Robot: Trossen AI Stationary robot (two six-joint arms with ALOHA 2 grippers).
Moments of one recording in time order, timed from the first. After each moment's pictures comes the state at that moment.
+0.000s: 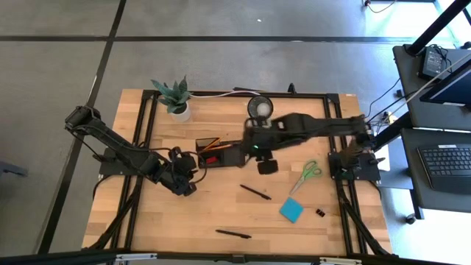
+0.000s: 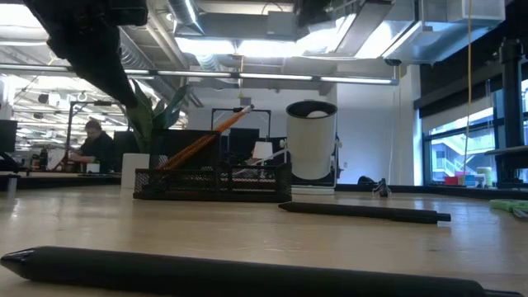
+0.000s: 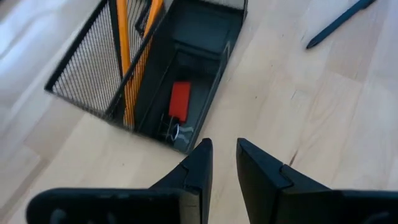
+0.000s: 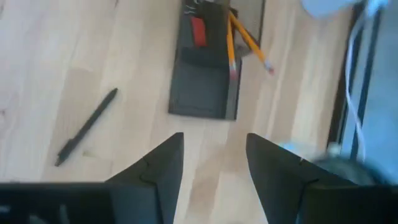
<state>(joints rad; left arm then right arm) -0.50 1.26 0.81 -0.69 -0.59 -0.87 0.14 1.83 2.01 -1.33 0.23 -0.15</state>
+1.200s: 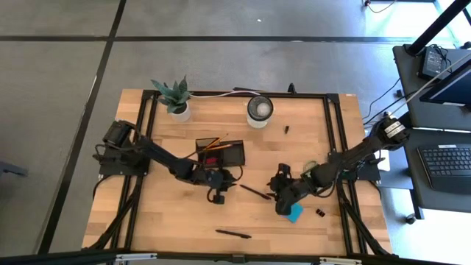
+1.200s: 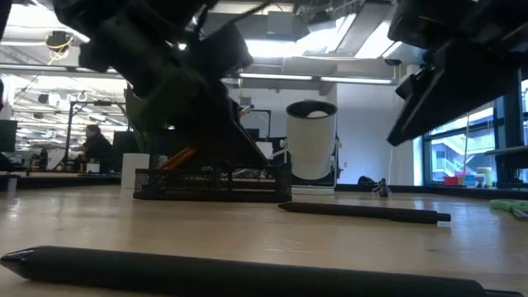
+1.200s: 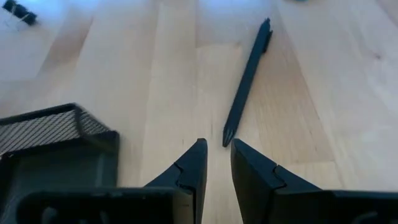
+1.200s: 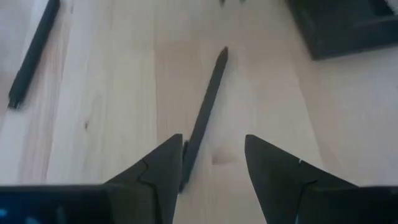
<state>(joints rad) -0.29 1.80 0.82 0.30 -0.31 -0.05 0.53 1.50 0.75 -0.16 0.38 0.51</state>
